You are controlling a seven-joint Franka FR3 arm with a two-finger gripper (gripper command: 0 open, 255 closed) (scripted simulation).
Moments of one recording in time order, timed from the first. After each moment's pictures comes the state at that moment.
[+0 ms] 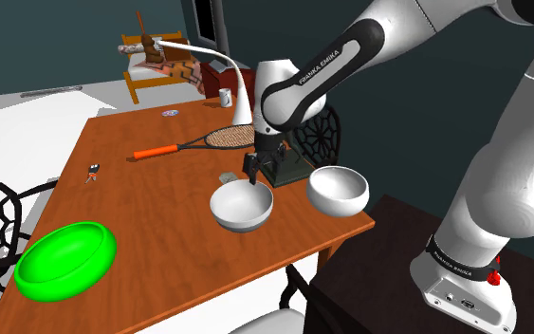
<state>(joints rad) 0.10 0.00 0.19 -2.32 0.15 2.40 0.24</state>
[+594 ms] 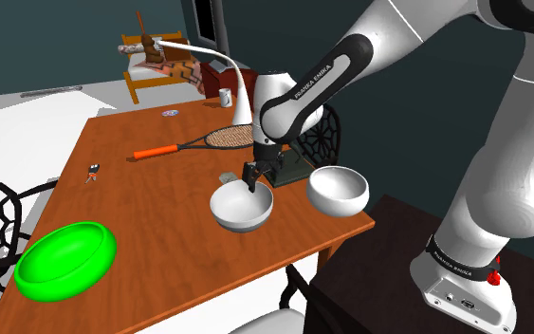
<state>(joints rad) 0.11 0.07 0.20 -2.34 0.14 2.47 0.25</state>
